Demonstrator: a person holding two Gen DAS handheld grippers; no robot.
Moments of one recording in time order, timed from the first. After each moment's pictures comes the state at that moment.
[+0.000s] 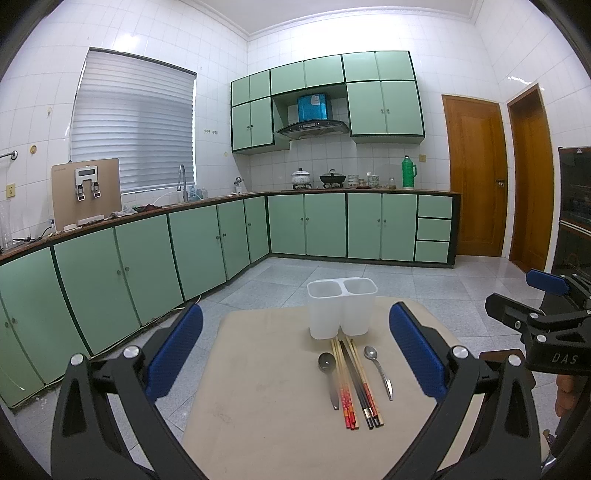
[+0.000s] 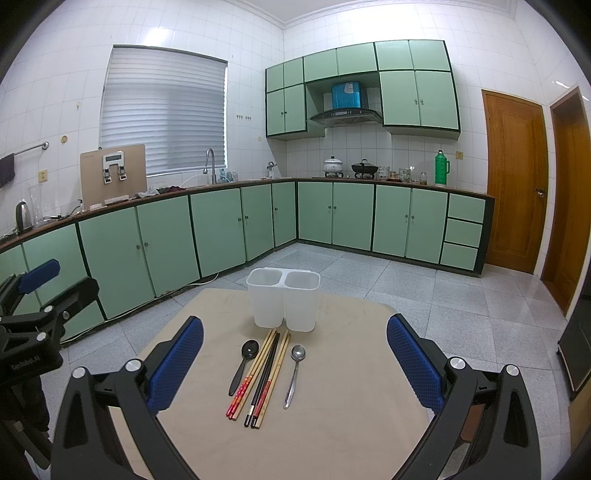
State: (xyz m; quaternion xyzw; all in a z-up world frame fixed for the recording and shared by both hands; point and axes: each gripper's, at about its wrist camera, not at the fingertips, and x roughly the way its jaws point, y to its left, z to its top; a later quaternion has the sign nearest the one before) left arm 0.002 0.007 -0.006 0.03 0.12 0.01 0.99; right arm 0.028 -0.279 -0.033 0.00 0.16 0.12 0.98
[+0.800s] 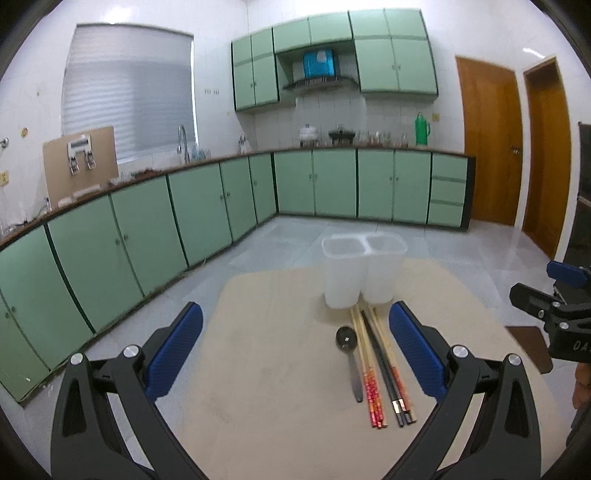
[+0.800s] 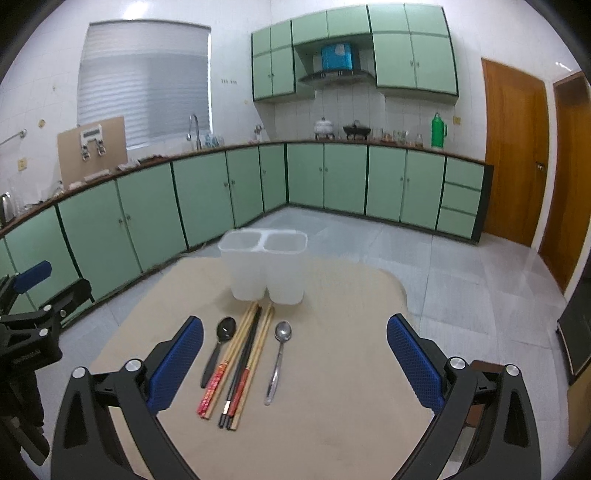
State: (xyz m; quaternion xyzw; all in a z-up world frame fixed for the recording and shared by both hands) left arm 0.103 0.022 -0.061 0.04 0.22 0.03 0.97; right arm 0.115 -0.272 -0.084 0.00 0.25 0.10 0.96
